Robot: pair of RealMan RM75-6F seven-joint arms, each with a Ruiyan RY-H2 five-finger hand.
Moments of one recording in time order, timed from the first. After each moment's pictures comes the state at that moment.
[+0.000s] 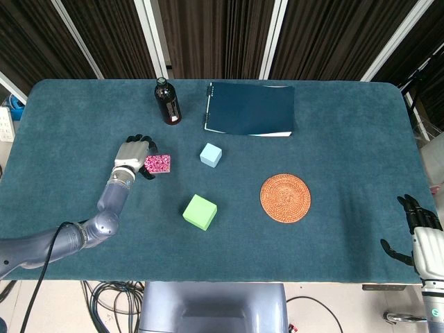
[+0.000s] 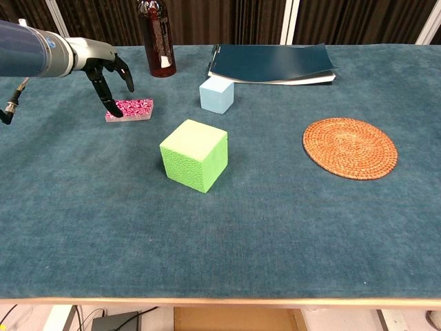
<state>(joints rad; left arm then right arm) -1.11 -1.52 -0.21 -1.20 0.22 0.72 0.63 0.05 -1.10 0.11 -1.65 -1.41 1.47 0.05</state>
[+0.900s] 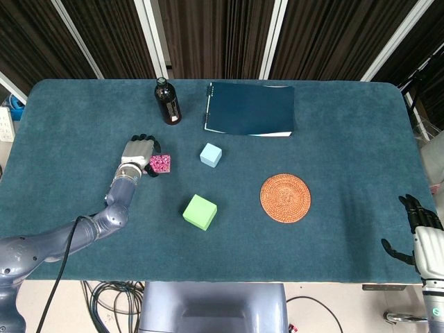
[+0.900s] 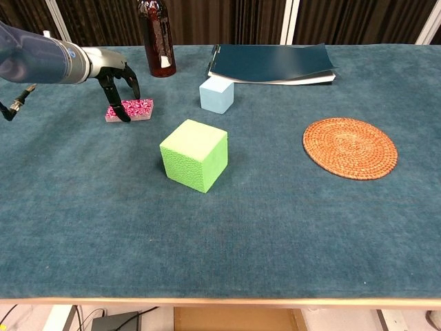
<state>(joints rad) -1.17 -1.61 -0.17 -1.01 0.16 0.63 0.64 0.06 -1.09 0.11 -1.65 -1.40 1.46 0.06</state>
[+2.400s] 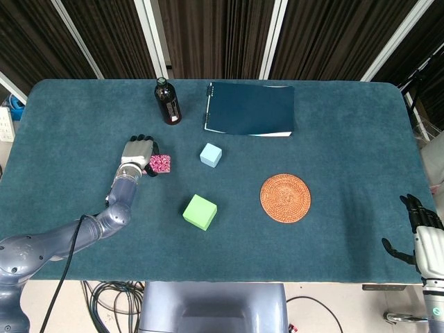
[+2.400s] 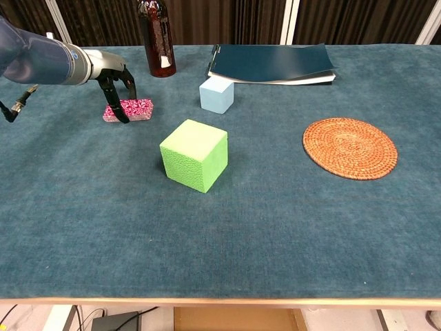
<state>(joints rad) -1.20 -1.63 -0.15 -0.99 0.08 0.64 0.68 0.06 -1.09 0.11 -1.66 -1.39 1.46 0.06</state>
